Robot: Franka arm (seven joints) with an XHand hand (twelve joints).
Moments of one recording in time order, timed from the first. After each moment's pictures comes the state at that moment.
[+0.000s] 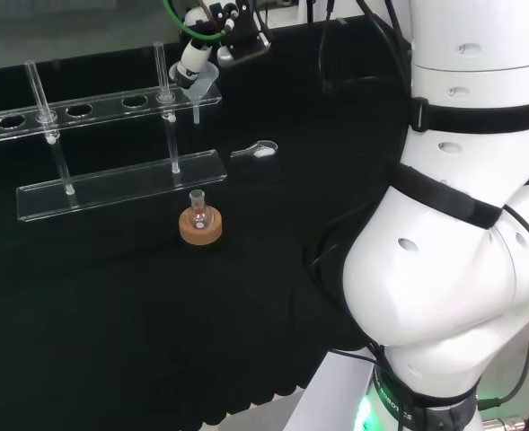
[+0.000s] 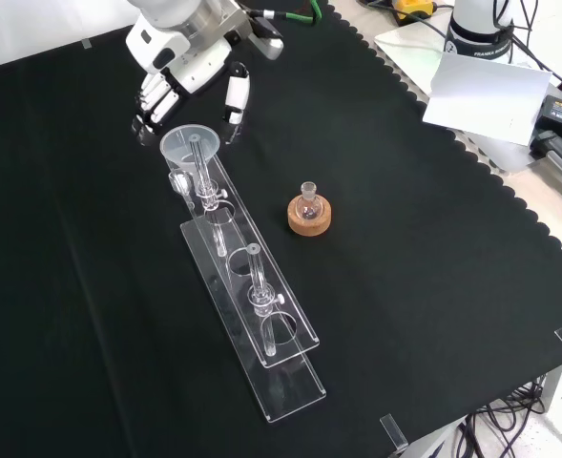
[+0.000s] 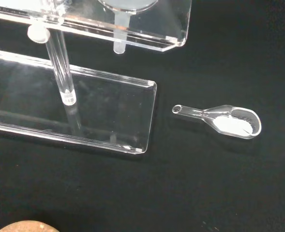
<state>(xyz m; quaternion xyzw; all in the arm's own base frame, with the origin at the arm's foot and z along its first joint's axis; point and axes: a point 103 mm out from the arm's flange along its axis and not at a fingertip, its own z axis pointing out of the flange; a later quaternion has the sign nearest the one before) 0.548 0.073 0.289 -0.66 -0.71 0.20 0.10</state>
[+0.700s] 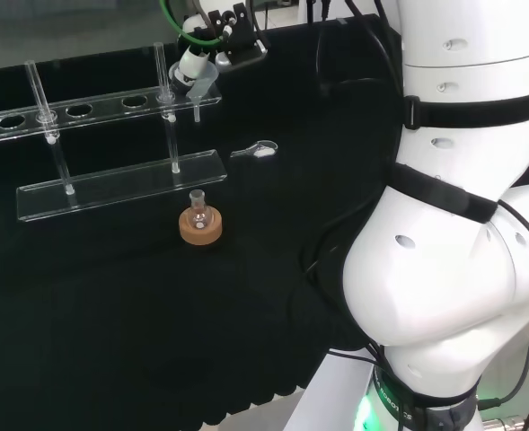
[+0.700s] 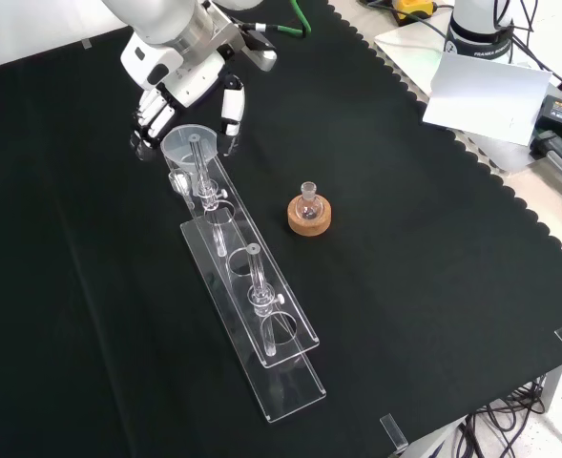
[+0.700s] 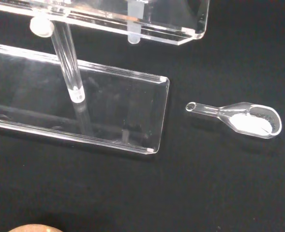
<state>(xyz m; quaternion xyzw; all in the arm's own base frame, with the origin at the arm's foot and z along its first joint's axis) 0.559 0.075 0.273 -0.65 -0.72 0.20 0.12</state>
